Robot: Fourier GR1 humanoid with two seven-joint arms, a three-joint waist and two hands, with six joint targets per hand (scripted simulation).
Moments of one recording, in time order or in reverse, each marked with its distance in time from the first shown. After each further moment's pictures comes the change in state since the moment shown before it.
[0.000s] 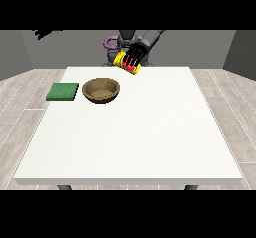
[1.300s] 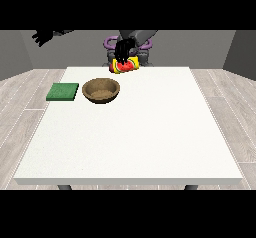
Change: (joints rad) left arm -0.180 -0.025 -0.307 0.013 -0.537 -0.339 0.478; right arm -0.004 0.004 -0.026 0.092 -0.013 0.015 -0.066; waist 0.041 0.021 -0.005
